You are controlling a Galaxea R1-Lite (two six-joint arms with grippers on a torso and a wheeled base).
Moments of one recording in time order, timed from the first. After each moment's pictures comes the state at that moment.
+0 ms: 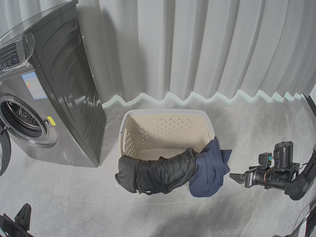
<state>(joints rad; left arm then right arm) 0.00 0.02 -0.02 0.00 -0.03 0.00 0.23 1.84 -0.24 -1.00 0.10 0.09</state>
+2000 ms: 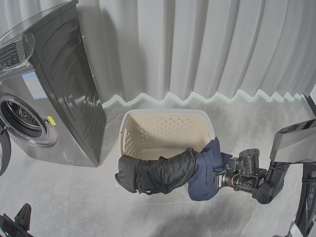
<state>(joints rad) 0.00 0.02 -0.02 0.00 -0.03 0.00 0.40 2.24 -0.45 -1.24 0.03 0.17</state>
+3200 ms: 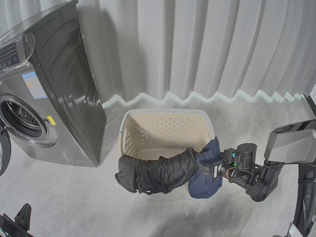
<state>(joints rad) 0.00 0.02 -0.02 0.00 -0.03 0.00 0.41 2.29 -0.54 -1.36 -0.02 0.09</state>
